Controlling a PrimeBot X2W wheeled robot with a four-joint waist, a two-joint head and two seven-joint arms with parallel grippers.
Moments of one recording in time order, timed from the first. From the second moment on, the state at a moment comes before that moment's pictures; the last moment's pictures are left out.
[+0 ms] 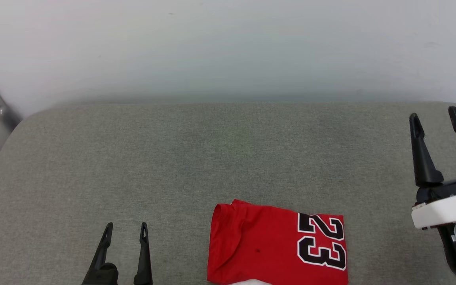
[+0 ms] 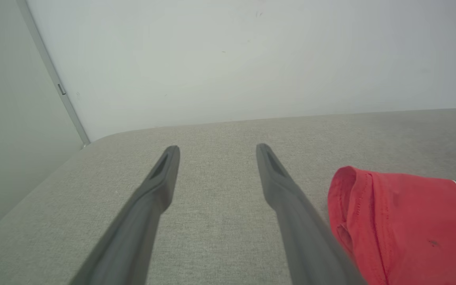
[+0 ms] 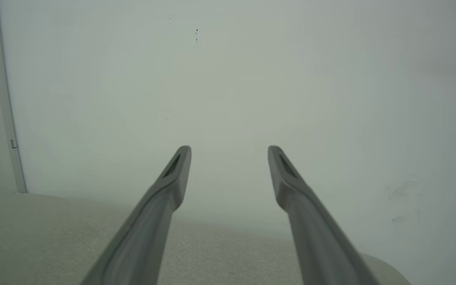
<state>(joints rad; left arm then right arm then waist) 0.18 0.07 -0.08 -0.01 -0.02 0.08 -0.26 -0.15 -0.22 -0.03 -0.13 0.19 0.13 -0.08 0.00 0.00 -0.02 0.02</state>
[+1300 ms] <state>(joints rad) 0.00 0.06 -0.14 -0.03 -0.01 0.07 -0.26 -0.13 -0.50 0.28 0.06 1.06 0.13 0.83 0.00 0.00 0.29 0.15</state>
